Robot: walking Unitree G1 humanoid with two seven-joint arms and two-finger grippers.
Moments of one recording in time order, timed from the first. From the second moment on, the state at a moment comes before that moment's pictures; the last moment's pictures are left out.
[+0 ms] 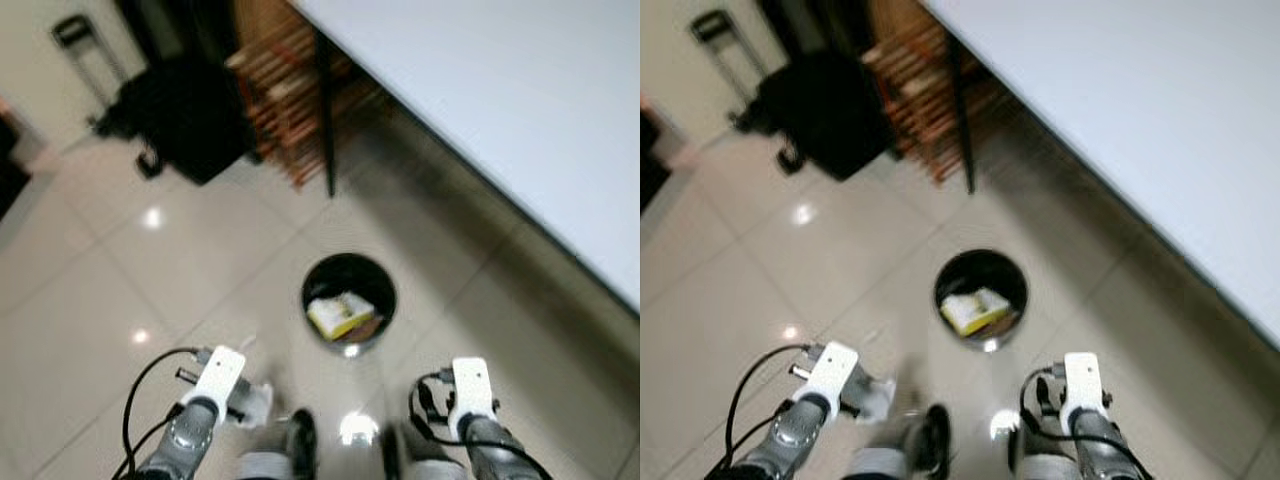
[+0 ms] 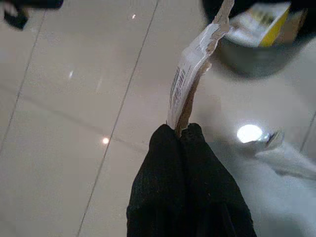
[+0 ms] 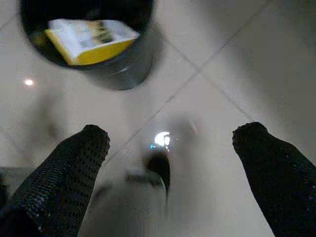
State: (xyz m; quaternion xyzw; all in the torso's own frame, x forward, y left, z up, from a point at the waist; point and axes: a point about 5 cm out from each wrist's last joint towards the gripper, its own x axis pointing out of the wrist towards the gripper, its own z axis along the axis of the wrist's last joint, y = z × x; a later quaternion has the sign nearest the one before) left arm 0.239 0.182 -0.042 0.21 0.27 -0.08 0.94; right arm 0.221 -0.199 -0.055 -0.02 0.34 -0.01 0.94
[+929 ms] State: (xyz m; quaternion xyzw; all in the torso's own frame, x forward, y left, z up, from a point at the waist) left arm 0.235 0.174 -0.045 0.20 0.27 -0.09 0.94; right arm 0.219 -0.200 -0.057 -0.02 0.34 -0.01 0.94
